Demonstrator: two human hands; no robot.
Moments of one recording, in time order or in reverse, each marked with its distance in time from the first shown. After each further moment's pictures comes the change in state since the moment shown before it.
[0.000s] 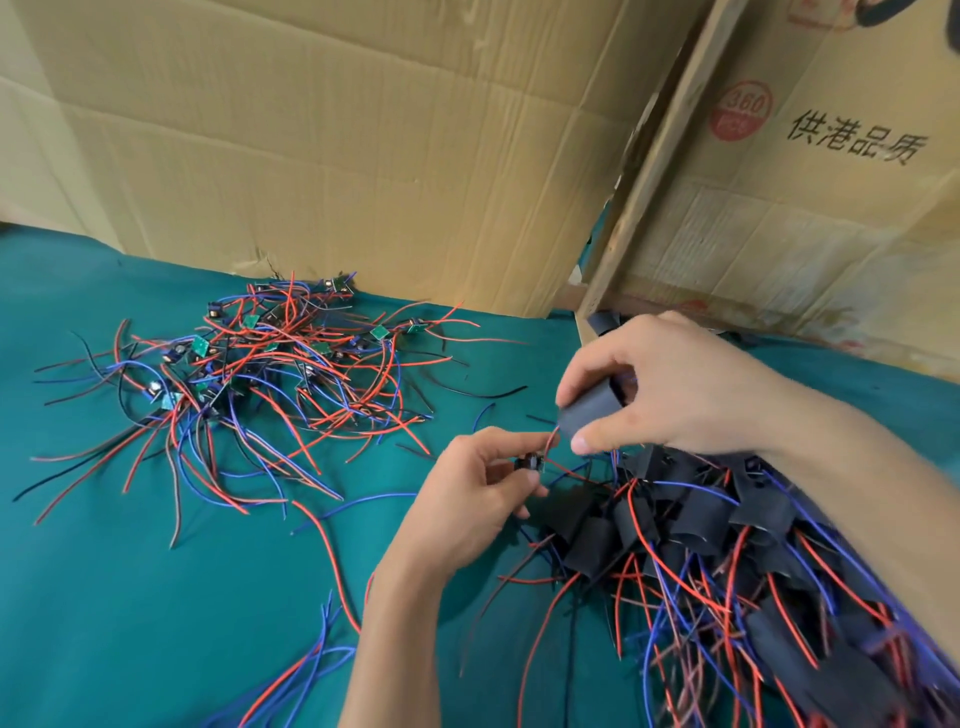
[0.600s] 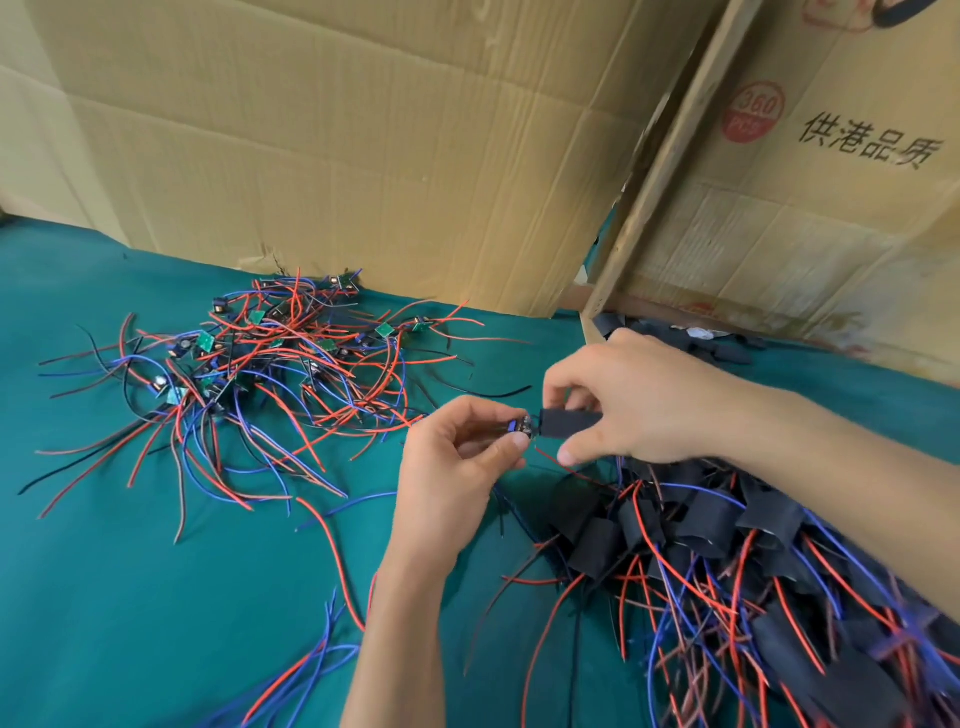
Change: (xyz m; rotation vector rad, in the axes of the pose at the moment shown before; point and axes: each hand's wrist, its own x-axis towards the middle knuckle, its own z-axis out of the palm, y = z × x) left_hand 0.002 0.002 -0.006 -0.231 0.293 0.069; right_hand 0.019 -0.014 0.016 -0.220 -0.159 0.042
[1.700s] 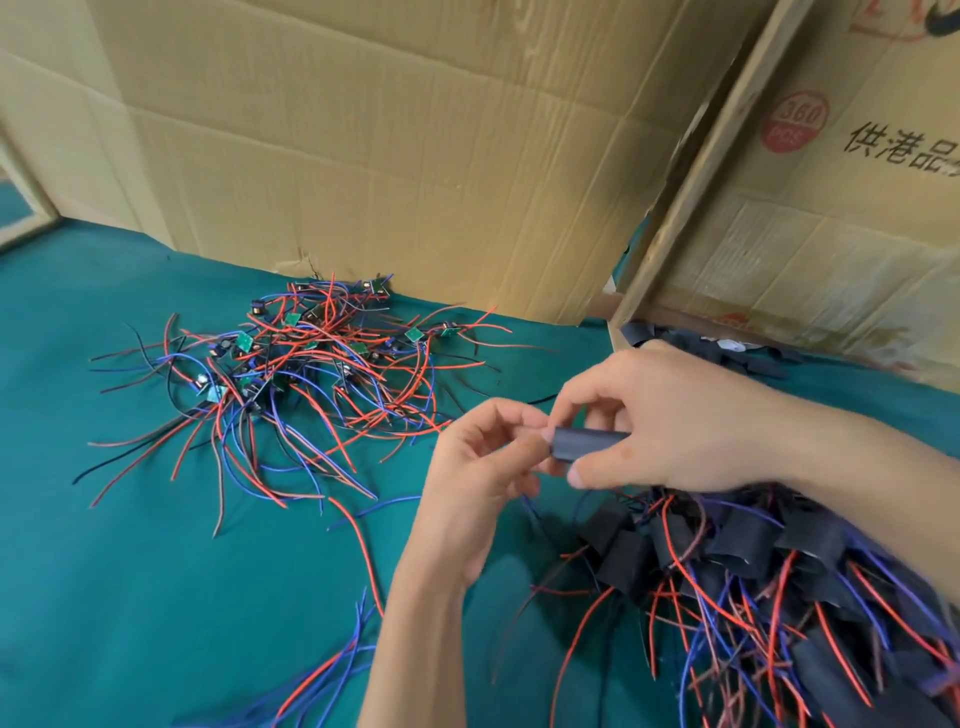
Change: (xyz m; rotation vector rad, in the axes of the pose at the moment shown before) left_hand -0.003 0.011 -0.001 -0.303 -0.117 -0.094; right_hand -0.016 -0.024 -0.015 0.228 -0.042 -0.082
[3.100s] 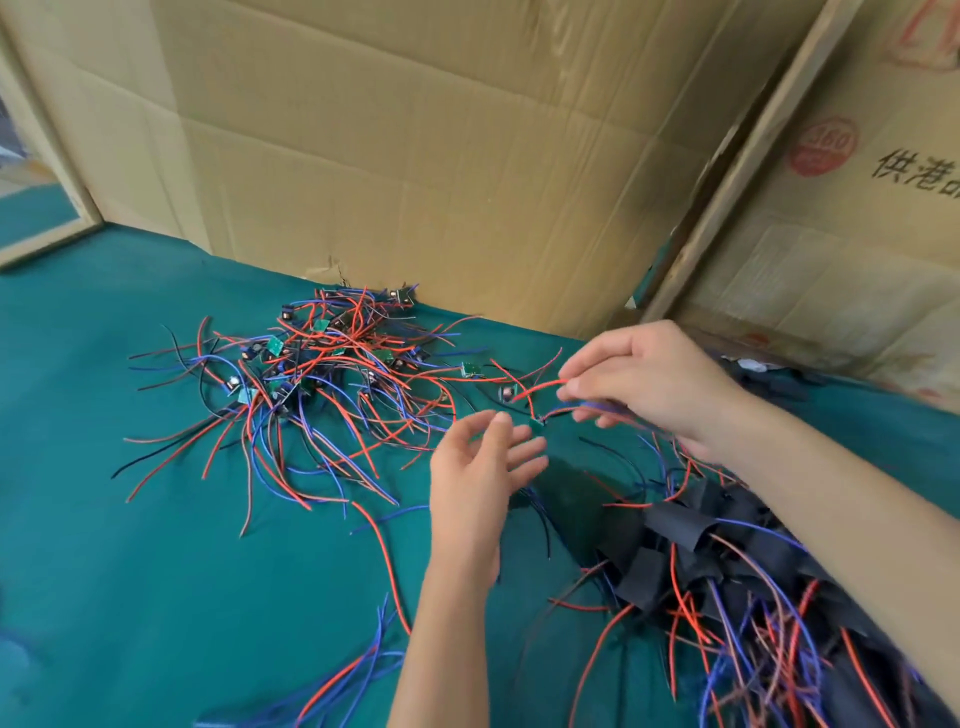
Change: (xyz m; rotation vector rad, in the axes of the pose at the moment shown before) left_hand 0.011 -0.006 -0.003 -0.079 0.463 -0.074; right_hand 0.055 0.027 0.021 0.826 0.307 0.254
